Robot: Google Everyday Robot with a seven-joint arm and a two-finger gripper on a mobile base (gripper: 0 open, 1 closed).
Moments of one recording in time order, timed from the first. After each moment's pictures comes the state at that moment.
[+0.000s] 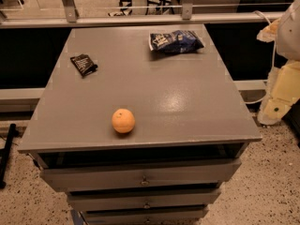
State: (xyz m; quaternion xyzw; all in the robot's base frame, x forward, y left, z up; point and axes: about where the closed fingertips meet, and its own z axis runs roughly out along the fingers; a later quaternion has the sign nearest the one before) arm 0.438 -0.216 0.979 -0.60 0.78 -0.04 0.16
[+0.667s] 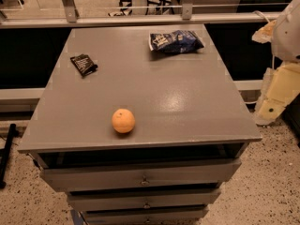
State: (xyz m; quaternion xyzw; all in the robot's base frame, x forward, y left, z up) arm 0.441 -0.208 0.976 -0.61 0.77 -0.03 0.17
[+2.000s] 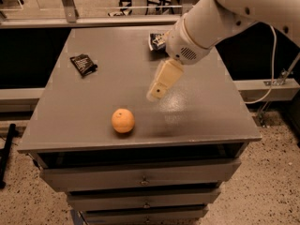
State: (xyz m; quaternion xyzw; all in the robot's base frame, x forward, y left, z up) arm 0.555 -0.025 0.921 -0.61 0.72 0.10 0.31
